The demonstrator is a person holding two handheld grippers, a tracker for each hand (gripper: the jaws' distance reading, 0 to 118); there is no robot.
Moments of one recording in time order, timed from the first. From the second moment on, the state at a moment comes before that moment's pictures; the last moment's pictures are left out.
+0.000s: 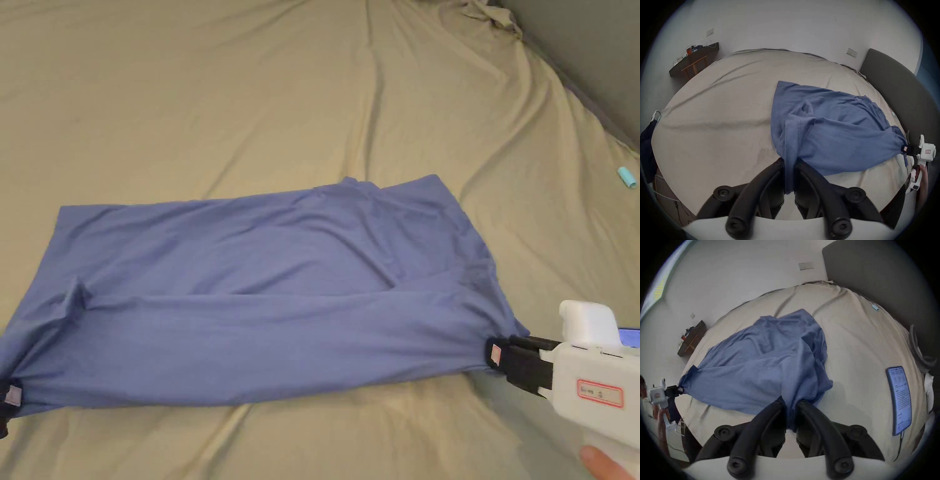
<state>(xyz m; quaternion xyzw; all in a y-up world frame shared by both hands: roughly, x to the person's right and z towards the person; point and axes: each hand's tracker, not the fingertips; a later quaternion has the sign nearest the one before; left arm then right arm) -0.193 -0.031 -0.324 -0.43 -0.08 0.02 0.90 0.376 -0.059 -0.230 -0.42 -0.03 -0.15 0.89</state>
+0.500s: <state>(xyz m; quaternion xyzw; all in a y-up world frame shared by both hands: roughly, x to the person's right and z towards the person) -0.195 -0.067 -0.282 -0.50 -0.07 -0.02 0.86 0.366 -0.070 -0.186 -0.47 -0.03 -0.12 0.87</state>
